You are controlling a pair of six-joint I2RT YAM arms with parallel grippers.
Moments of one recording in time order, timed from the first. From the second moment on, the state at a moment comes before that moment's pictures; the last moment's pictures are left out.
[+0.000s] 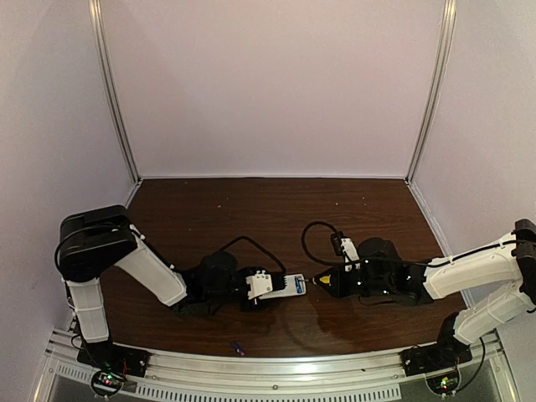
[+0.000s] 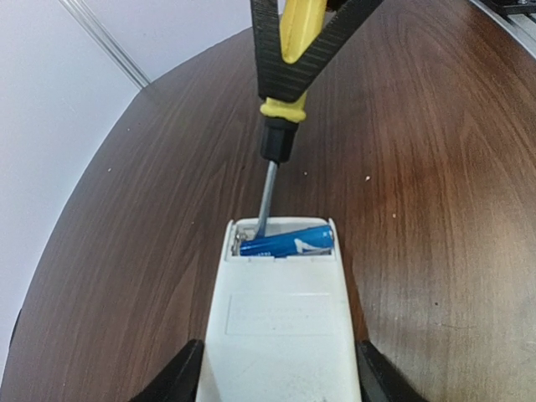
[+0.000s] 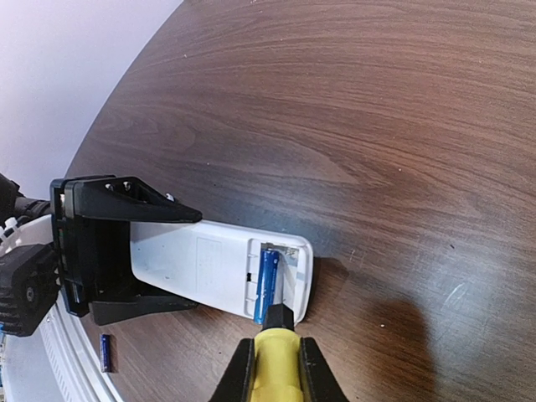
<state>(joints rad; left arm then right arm) -1.04 1.93 0.65 0.86 0.11 0.57 0.93 1.34 0.45 0.32 -0.03 0.66</state>
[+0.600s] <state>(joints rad) -1.02 1.95 0.65 0.95 -0.07 0.58 0.97 1.34 0.47 0.27 -0.07 0.66</state>
